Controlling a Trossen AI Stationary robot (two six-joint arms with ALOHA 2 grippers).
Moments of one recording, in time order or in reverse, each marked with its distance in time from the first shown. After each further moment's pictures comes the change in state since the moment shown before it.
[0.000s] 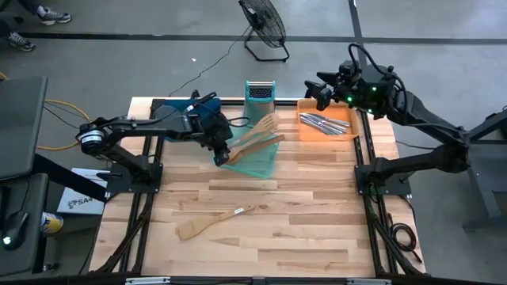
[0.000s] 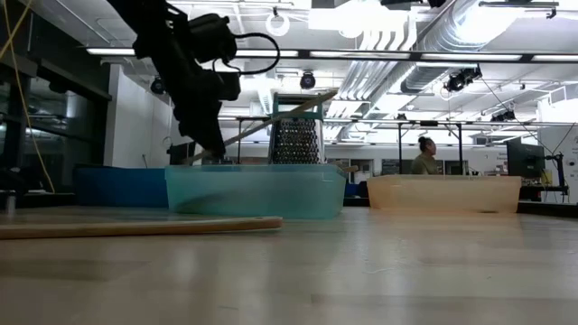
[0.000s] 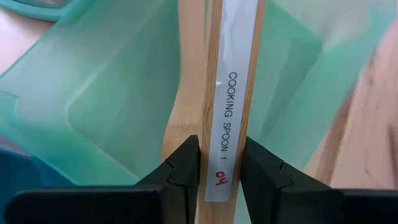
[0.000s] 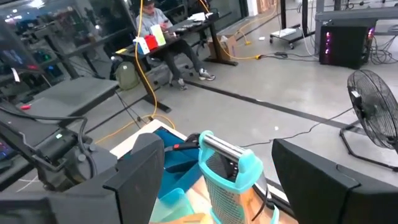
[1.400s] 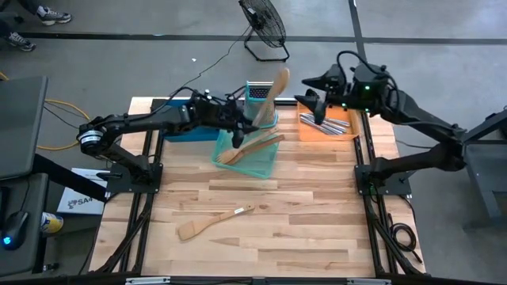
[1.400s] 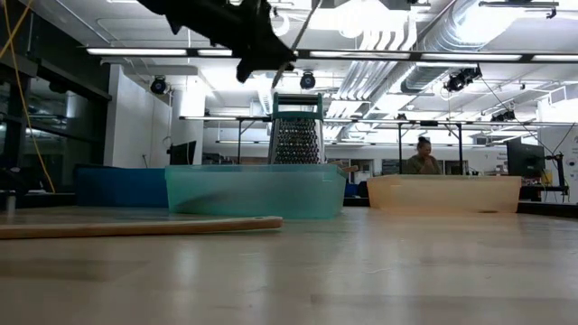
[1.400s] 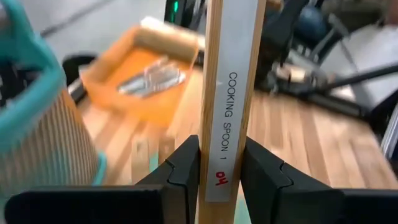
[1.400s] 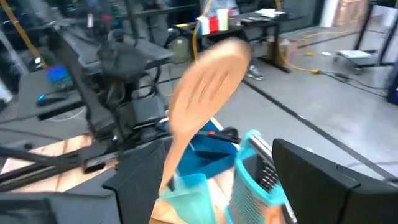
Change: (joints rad) left arm 0.001 -0.007 0.204 0.409 0.122 -0.065; right arm -0.001 0.043 0.000 0.057 -0.278 -0.271
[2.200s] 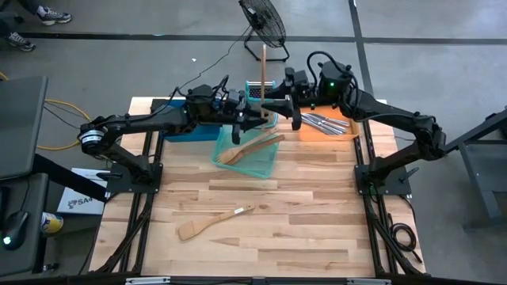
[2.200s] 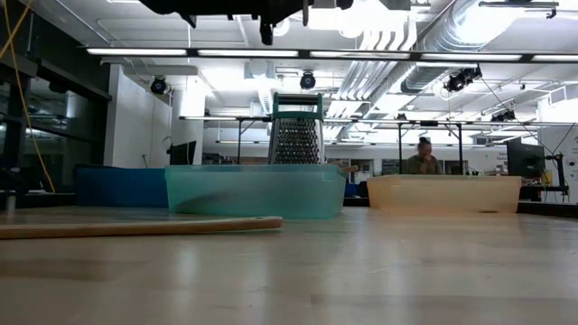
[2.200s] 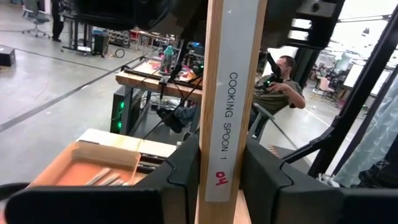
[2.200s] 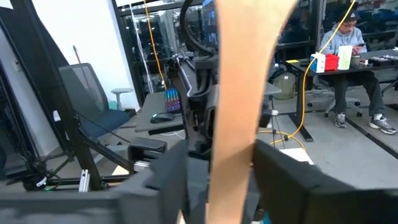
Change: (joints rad) left arm -0.015 0.011 0.001 0.468 0.150 -0.098; right arm 0.000 0.256 0.000 0.469 -0.470 0.021
